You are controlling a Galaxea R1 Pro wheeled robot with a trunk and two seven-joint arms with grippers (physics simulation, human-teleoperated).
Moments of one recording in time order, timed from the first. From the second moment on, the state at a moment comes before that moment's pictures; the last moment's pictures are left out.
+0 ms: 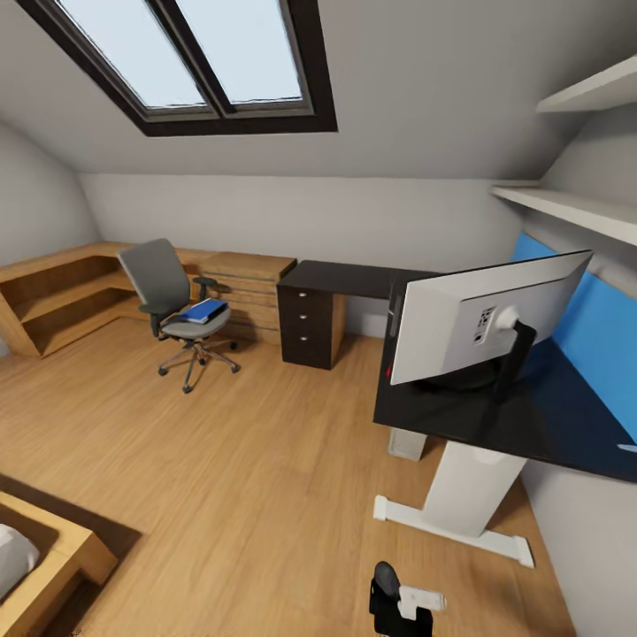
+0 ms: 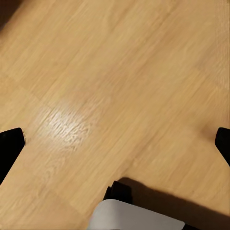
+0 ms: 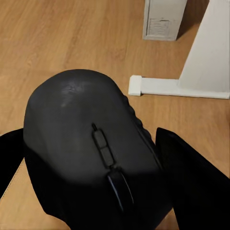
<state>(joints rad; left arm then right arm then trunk) -0.19 0.08 -0.08 -0.32 0.40 -0.16 0.12 -0.46 0.17 0.12 0.02 -0.19 -0.66 -0.18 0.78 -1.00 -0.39</state>
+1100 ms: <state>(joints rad) -0.19 0.06 -0.08 -0.31 0.40 -0.17 0.12 -0.46 0.17 0.12 0.02 -0.18 -0.67 -0.18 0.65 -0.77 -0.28</state>
